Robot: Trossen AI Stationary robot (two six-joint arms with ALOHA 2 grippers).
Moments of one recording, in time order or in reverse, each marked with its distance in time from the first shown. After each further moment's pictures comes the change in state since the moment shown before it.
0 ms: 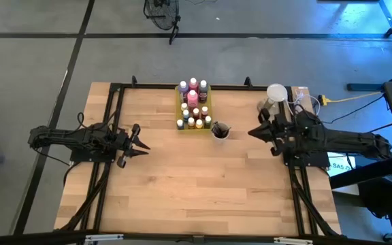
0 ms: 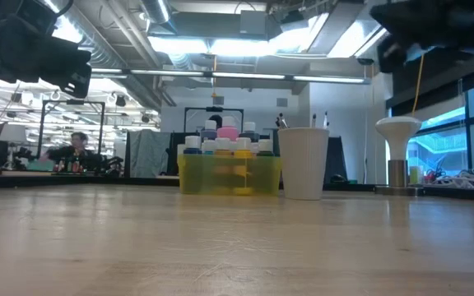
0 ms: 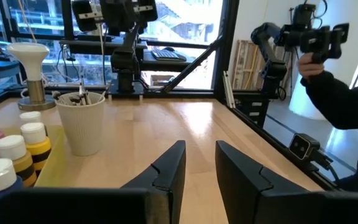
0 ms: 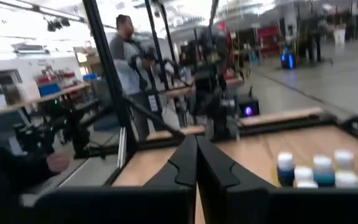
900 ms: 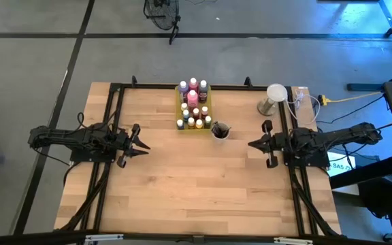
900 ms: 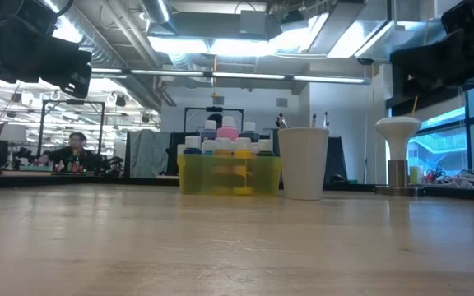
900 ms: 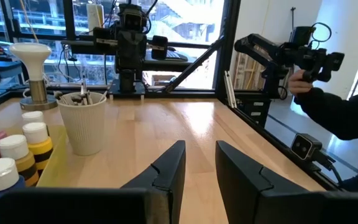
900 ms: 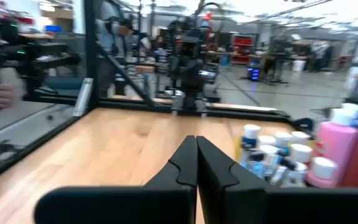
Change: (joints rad) left arm 0.000 0.000 0.000 0.000 -0.006 0.000; right arm 0.378 -0.241 -0.243 -0.098 0.454 -0.328
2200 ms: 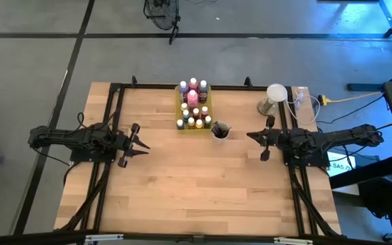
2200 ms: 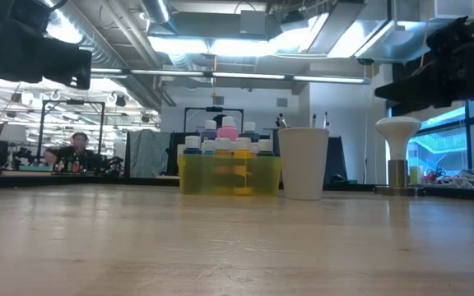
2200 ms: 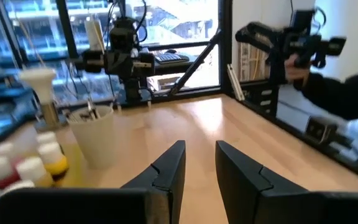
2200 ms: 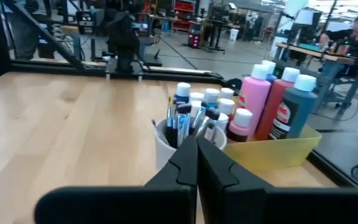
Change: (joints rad) left arm 0.000 0.000 0.000 0.000 -0.002 0.144; right arm -0.043 0.009 0.001 -0.125 0.251 -0.038
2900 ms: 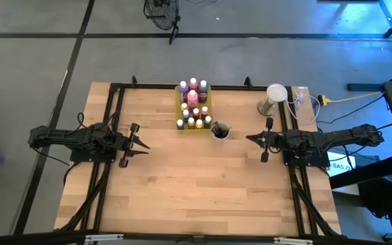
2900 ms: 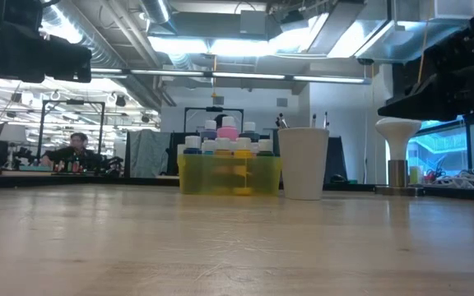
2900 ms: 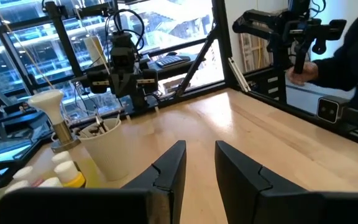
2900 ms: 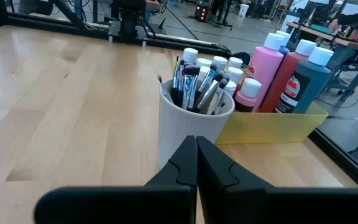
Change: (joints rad) left arm 0.000 0.000 0.000 0.001 0.000 0.173; right arm 0.000 0.010 0.000 -0.121 -0.004 -0.029
